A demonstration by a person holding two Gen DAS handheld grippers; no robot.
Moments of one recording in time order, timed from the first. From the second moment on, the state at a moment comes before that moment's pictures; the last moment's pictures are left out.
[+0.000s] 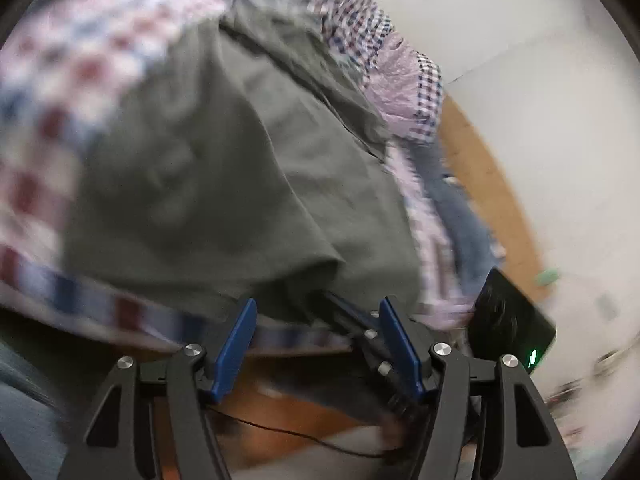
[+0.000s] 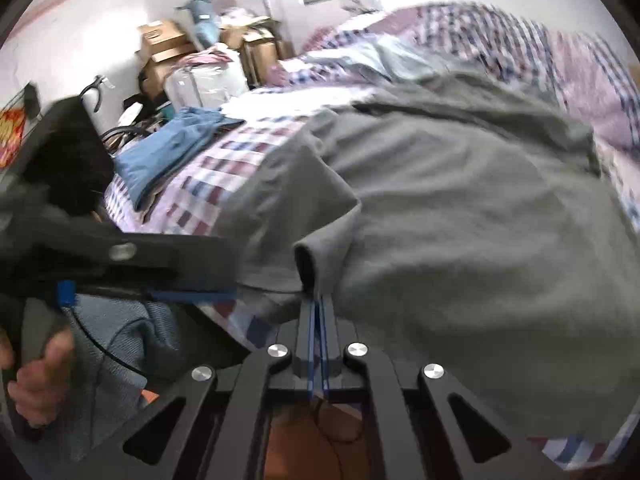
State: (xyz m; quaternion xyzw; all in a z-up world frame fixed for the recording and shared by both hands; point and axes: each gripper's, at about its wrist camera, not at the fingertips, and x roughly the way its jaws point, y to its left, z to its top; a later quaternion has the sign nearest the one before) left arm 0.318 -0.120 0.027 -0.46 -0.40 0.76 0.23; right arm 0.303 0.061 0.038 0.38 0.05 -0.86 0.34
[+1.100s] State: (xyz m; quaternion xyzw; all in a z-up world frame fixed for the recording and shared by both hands) left arm 0.299 -0.117 0.000 -0.45 -0.54 0.68 0.22; right arm 0.274 0.117 0.006 0.45 -0.10 -0.83 0.30
